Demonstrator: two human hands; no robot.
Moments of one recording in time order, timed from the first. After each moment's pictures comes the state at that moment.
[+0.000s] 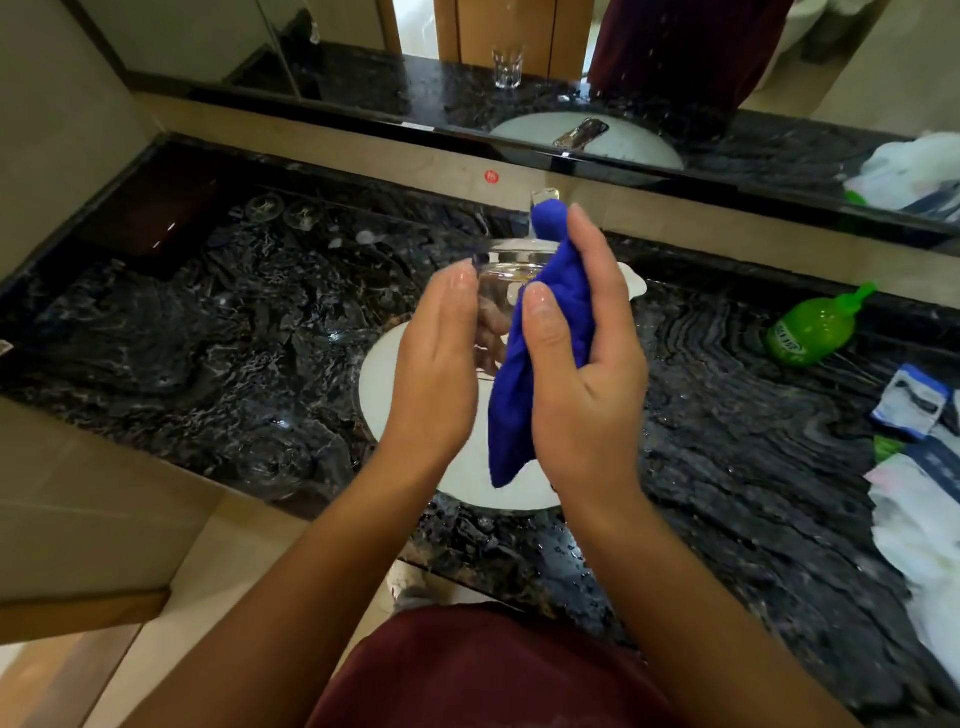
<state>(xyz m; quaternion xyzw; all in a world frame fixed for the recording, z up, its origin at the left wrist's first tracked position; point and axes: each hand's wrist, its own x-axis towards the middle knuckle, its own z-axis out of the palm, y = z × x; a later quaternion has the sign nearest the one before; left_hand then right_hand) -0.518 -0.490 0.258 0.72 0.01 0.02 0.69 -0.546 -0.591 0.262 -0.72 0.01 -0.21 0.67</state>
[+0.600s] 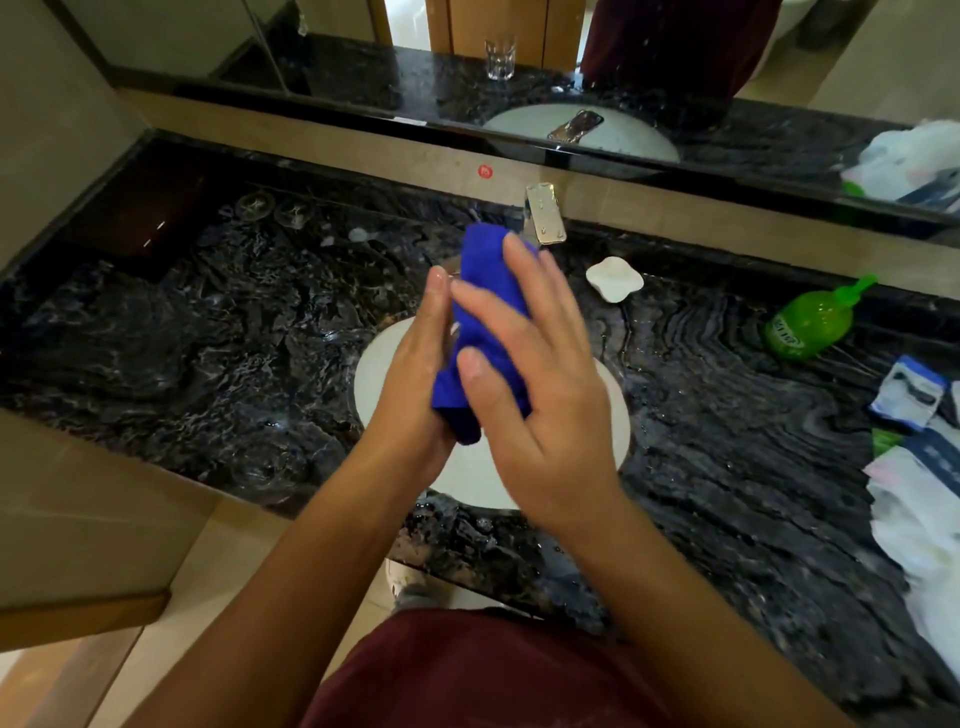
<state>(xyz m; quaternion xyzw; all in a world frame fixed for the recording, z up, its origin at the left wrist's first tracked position) -0.520 -0.484 0.262 0.53 0.07 -0.14 0.83 -0.552 -0.588 0.250 -0.84 -0.12 -0.18 0.50</state>
